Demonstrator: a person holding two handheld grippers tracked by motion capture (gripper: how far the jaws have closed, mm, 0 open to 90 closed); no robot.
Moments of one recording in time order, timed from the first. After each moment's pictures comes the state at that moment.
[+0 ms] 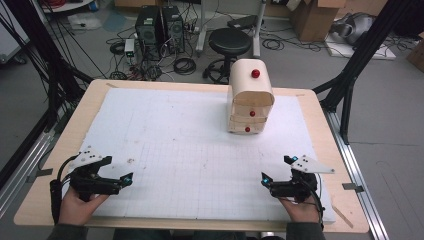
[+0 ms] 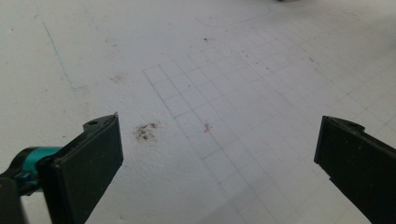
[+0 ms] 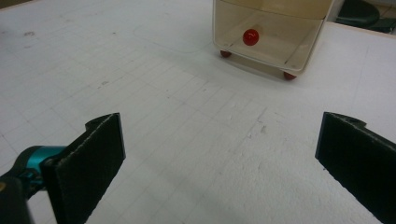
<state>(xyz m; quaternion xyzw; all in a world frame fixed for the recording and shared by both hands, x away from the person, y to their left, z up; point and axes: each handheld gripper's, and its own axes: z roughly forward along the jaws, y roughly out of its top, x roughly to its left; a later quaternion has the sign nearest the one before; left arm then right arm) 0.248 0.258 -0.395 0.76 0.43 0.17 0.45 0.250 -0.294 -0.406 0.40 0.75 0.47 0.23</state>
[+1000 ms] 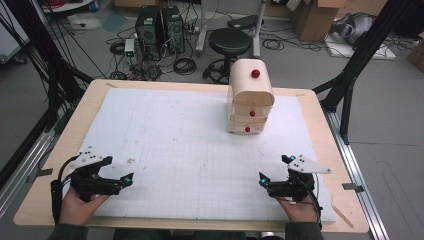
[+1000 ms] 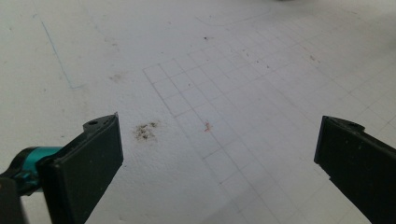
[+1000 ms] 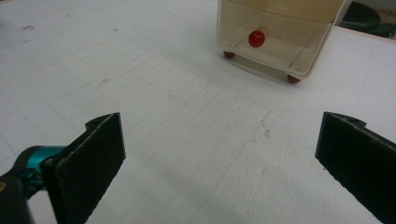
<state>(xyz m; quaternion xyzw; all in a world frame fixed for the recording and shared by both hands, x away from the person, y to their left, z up) 0.249 0.258 -0.398 0.76 0.43 0.17 0.45 0.251 -0.287 -0.407 0.39 0.76 0.46 0.24</state>
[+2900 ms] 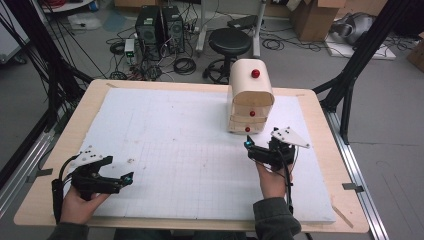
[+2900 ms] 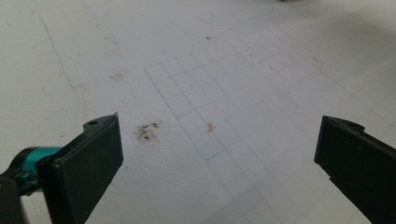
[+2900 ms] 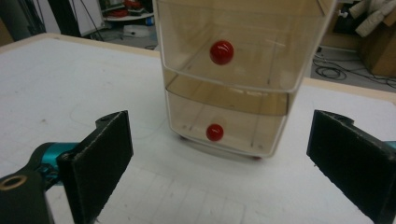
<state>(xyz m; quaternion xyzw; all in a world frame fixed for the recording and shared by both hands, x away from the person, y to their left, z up) 0.253 0.260 -0.401 0.76 0.43 0.17 0.45 0.307 -0.232 -0.374 0.47 0.67 0.47 0.33</state>
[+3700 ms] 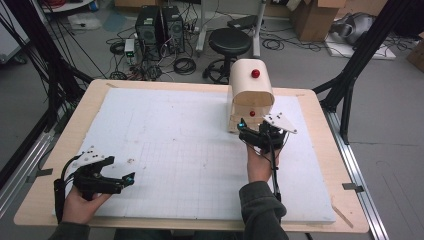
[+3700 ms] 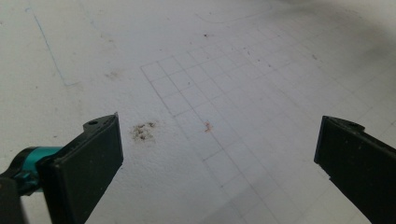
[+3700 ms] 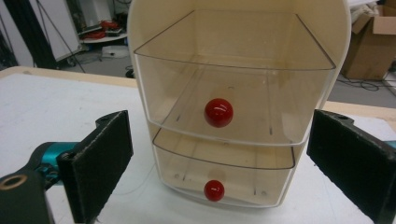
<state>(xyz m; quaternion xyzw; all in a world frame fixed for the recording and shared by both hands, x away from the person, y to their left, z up) 0.254 0.257 -0.403 0.76 0.43 0.16 0.45 0.346 -0.207 -0.367 0.50 0.62 0.47 0.36</state>
